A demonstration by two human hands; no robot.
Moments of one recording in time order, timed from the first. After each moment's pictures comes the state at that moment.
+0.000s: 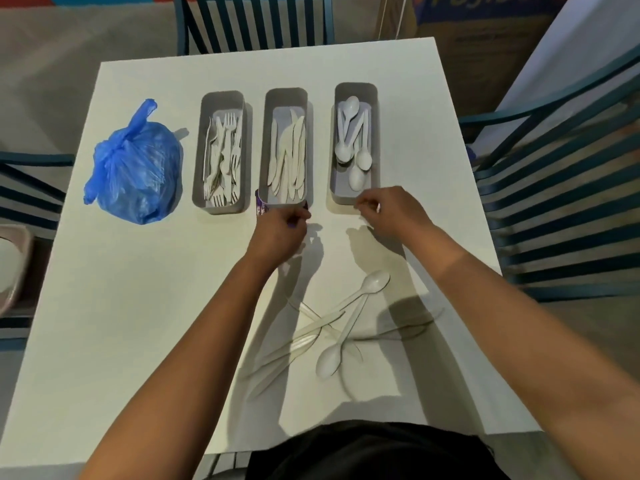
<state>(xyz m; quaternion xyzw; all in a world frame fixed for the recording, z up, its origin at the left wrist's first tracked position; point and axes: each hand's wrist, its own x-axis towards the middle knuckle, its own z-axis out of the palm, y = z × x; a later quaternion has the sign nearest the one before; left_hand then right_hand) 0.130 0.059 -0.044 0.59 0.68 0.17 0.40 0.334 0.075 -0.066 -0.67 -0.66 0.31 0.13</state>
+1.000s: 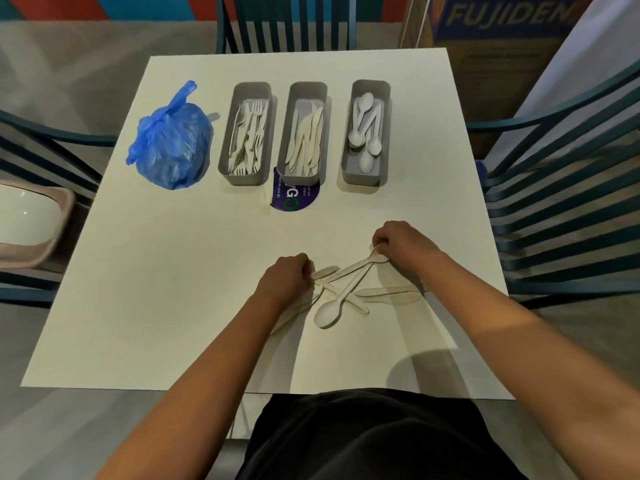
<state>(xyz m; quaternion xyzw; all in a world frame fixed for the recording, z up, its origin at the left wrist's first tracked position) 0.115 -0.065 -0.095 0.65 0.68 -0.01 0.33 0.341 -0.008 -0.093 -0.63 -0.70 0.33 -0.03</state>
